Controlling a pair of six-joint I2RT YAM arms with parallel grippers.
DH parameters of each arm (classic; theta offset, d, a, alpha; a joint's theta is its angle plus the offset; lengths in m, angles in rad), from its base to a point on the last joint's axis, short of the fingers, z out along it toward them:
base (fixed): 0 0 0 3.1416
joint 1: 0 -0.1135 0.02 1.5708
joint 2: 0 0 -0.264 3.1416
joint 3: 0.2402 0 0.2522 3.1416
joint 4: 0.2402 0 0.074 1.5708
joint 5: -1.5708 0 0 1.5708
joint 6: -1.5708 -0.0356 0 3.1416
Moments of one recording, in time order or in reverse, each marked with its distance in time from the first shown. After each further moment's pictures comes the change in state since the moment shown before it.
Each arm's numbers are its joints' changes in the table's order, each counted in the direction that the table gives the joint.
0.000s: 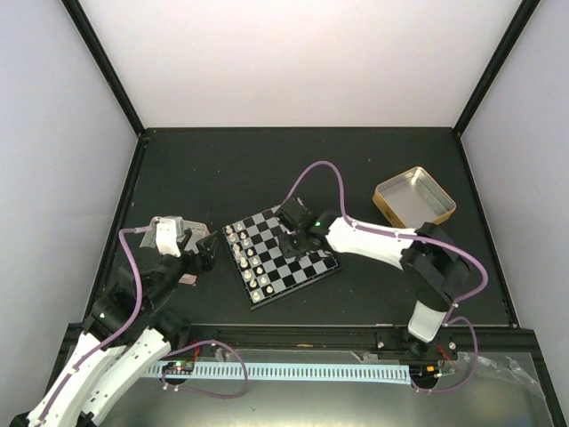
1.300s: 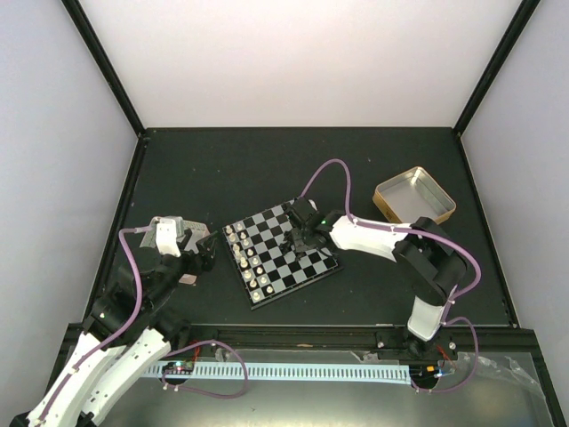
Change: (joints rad) left arm 0.000 0.000 0.000 0.000 0.000 0.000; right arm 0.080 0.006 -0.078 -0.071 -0.148 -0.041
